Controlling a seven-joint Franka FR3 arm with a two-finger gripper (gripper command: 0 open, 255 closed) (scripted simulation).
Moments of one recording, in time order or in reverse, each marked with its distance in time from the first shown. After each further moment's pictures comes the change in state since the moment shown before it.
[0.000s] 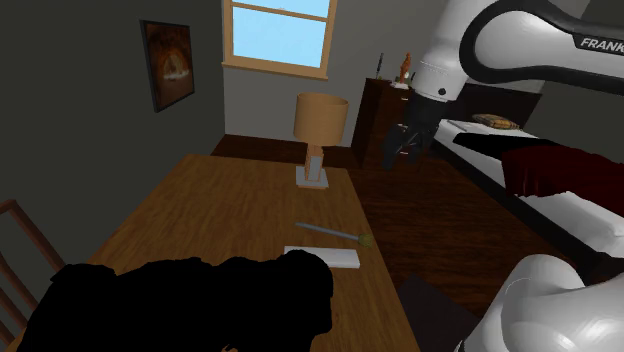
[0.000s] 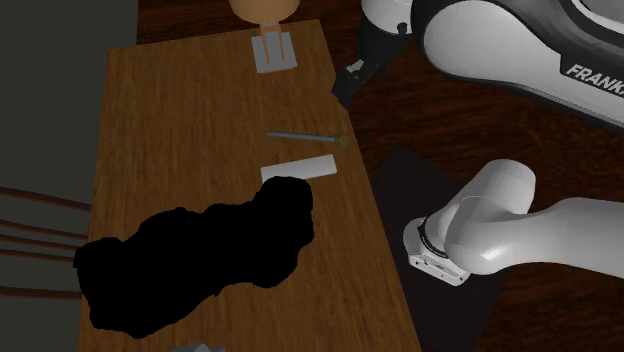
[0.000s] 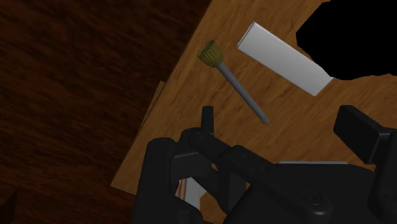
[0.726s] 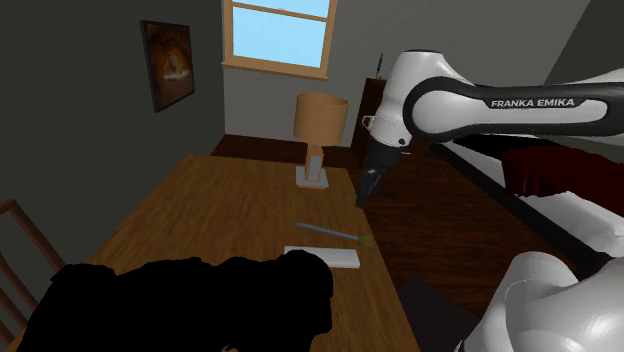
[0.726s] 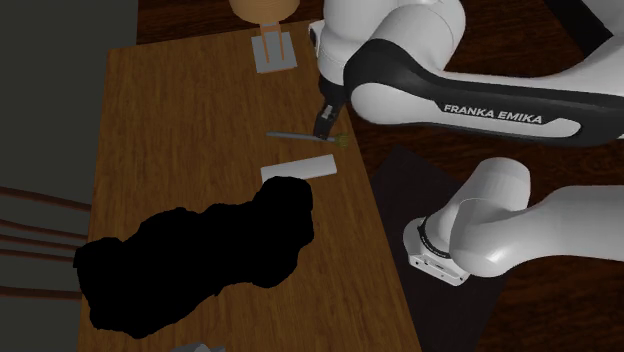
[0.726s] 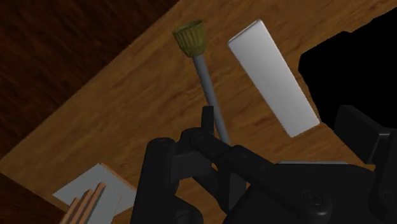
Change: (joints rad) arm 0.124 0.138 -0.059 -0.176 -0.008 0.269 -0.313
